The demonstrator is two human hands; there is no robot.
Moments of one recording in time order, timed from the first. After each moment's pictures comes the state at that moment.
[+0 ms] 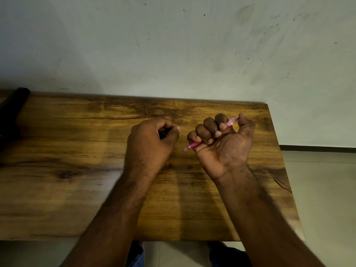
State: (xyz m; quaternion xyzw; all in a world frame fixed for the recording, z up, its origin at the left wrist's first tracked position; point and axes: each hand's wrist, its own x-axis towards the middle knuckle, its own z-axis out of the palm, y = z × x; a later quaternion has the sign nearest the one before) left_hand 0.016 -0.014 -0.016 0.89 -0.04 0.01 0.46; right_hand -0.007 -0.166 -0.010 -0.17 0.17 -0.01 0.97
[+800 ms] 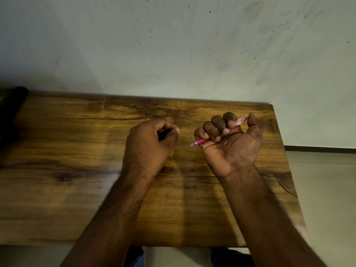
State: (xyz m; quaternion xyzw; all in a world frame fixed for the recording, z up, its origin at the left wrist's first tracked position) left_hand 0.023 -0.008 -0.025 0.89 -0.04 0.01 0.46; right_hand 0.003 -0.175 -0.014 -0.15 0.17 -0.04 0.97
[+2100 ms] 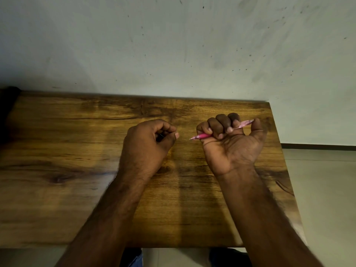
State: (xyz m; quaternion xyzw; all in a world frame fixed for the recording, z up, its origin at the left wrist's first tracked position) left_hand 0.024 -0.009 -0.029 0.89 -0.04 -0.02 0.46; right_hand 0.003 -0.180 -0.018 -0.09 0.17 -0.10 0.98
